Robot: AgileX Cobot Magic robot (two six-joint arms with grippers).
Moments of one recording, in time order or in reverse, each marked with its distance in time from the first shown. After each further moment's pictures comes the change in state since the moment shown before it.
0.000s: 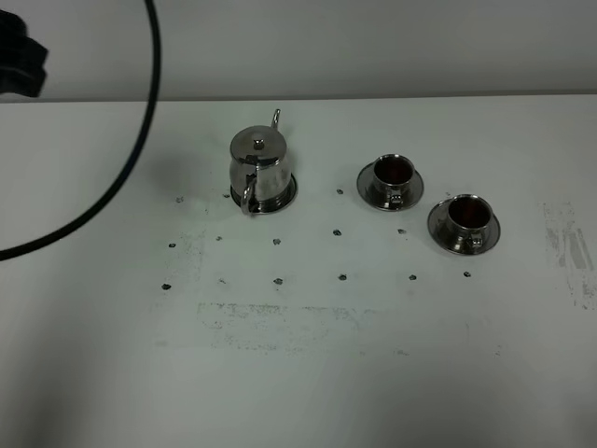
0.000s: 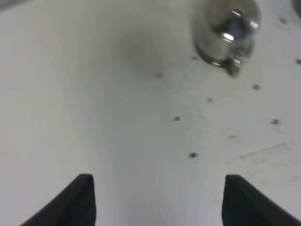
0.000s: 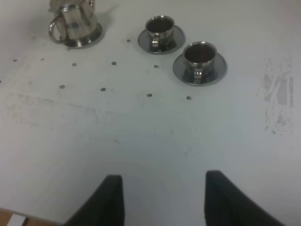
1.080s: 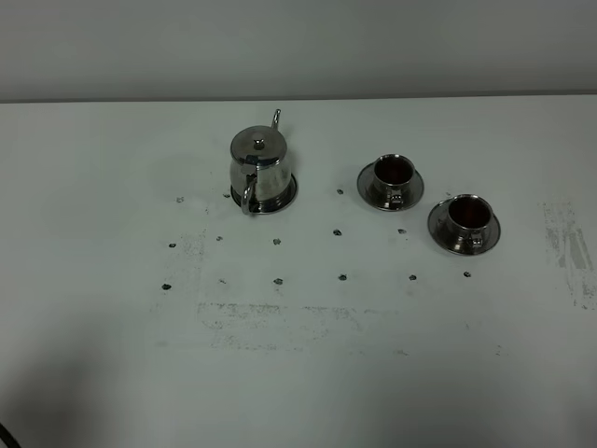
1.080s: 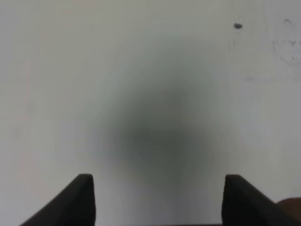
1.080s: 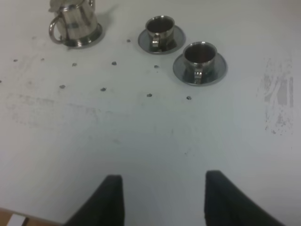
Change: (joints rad) left arm 0.281 -1.111 1.117 -0.109 -0.169 -0.020; right arm 0.000 0.000 0.000 0.000 0.000 0.000
